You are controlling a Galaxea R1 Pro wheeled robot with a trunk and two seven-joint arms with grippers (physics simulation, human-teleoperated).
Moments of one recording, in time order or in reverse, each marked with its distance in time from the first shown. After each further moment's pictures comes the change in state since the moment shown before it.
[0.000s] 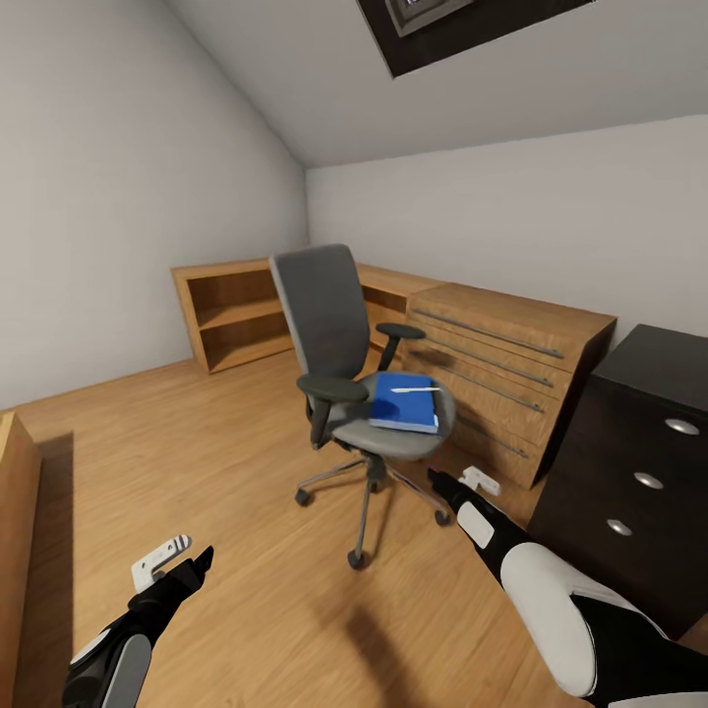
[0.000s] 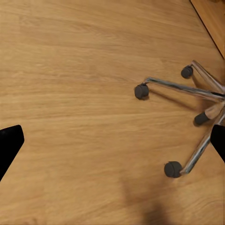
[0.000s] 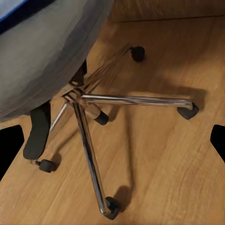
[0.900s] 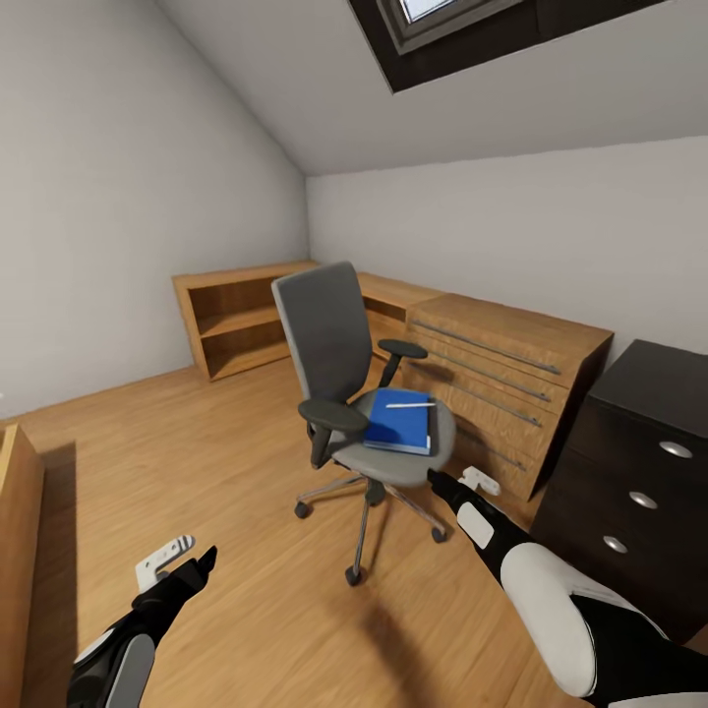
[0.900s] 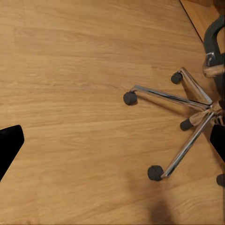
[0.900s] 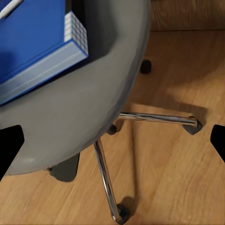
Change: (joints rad) left arm 0.000 -0.003 -0.011 0.002 0.000 0.000 0.000; right arm 0.000 0.000 0.001 0.000 0.002 0.000 0.000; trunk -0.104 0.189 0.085
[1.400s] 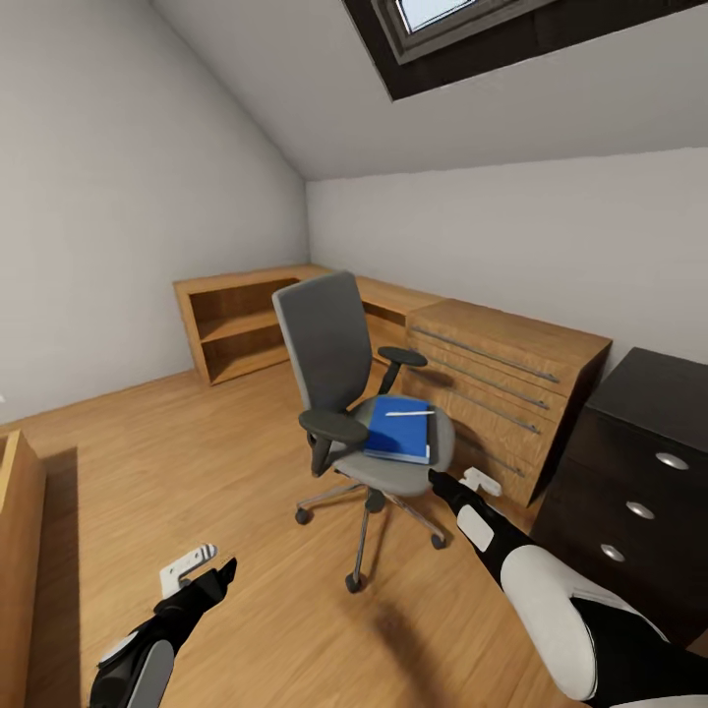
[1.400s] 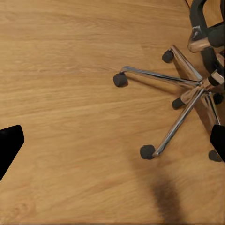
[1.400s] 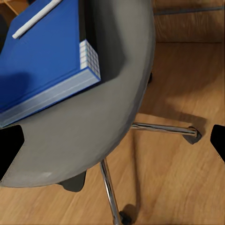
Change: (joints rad) left arm 0.000 0.006 -0.084 0.064 -0.002 0.000 0.002; right arm 0.007 0.000 0.003 0.001 0.008 -0.031 0.000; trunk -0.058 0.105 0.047
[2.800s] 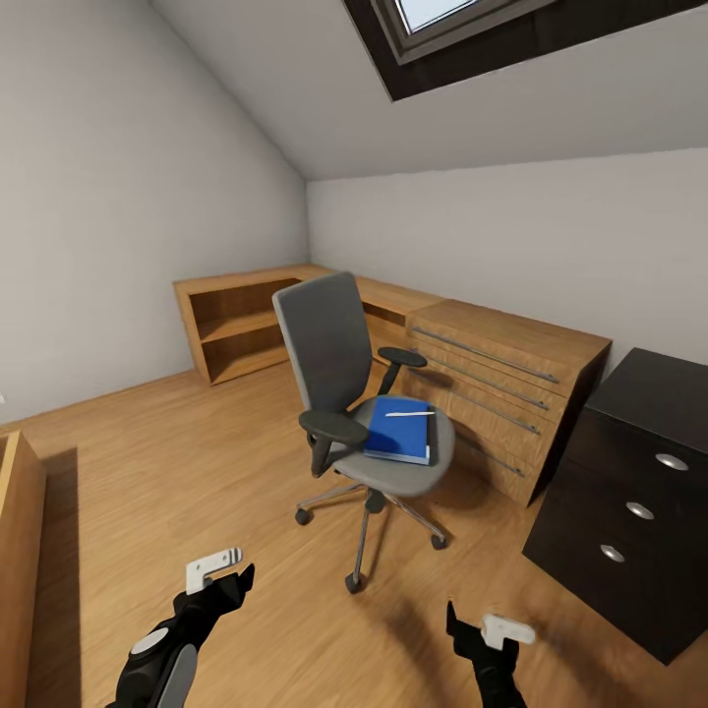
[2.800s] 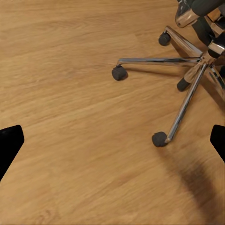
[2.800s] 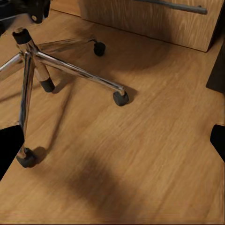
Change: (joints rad) left arm 0.000 -0.002 -0.107 0.007 -0.166 0.004 0.003; right arm 0.454 0.006 0.000 0.058 0.343 -0.573 -0.022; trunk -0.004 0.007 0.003
